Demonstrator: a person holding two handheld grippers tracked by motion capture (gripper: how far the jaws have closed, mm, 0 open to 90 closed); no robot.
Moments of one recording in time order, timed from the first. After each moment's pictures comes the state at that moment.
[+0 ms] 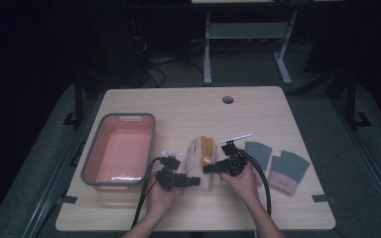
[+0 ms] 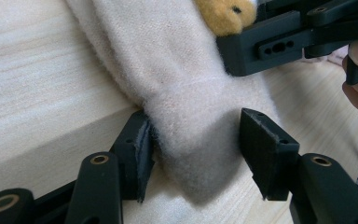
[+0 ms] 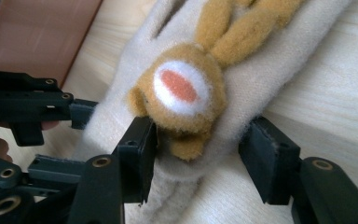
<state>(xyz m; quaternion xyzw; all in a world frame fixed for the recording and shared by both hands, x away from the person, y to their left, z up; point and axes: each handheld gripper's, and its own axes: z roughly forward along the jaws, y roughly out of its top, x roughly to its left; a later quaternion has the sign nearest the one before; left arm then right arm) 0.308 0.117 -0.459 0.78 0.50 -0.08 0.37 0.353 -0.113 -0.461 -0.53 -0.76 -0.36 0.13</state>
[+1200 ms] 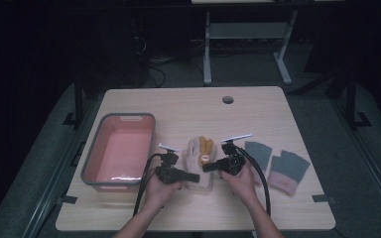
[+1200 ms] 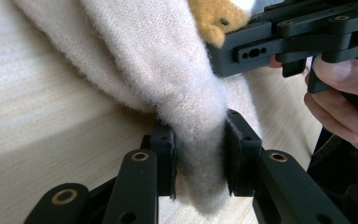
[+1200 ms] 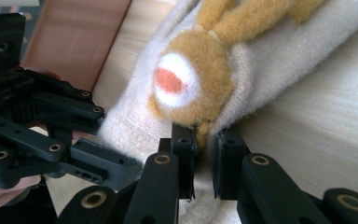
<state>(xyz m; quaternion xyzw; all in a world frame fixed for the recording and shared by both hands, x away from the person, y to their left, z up) 0.328 0.124 -0.460 0.76 0.50 -0.17 0.38 0.356 -0.113 -0.462 -0.53 -0.74 -0.39 0.17</state>
